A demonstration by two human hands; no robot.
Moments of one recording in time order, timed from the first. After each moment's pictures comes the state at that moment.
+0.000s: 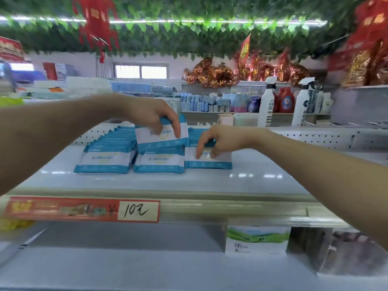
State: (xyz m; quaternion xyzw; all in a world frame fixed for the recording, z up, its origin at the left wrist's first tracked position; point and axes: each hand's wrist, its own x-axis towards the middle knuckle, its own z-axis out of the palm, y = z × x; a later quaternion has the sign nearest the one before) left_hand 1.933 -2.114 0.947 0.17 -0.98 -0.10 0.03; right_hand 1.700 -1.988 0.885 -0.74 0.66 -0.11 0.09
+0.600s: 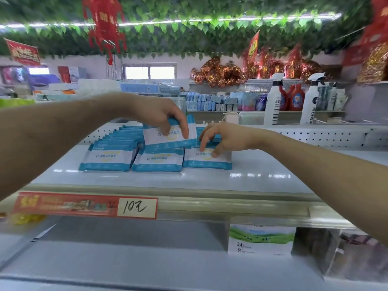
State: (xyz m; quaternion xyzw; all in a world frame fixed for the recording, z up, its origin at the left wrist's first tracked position) left_hand 1.920 -2.096 0.947 0.17 -0.98 -0.12 0.02; right_hand 1.676 -1.990 0.874 -0.75 0.64 -0.17 0.08
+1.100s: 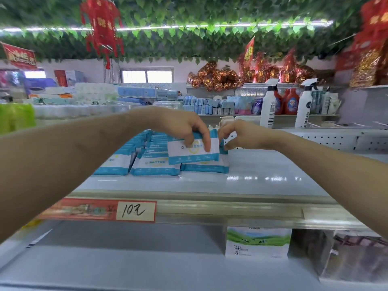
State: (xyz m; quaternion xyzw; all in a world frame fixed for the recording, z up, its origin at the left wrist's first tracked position) left_hand 1.870 -2.073 0.935 0.11 -0.98 -0.18 -0.02; right_hand 1.643 -1.962 0.886 -0.70 0.67 -0.23 0.06
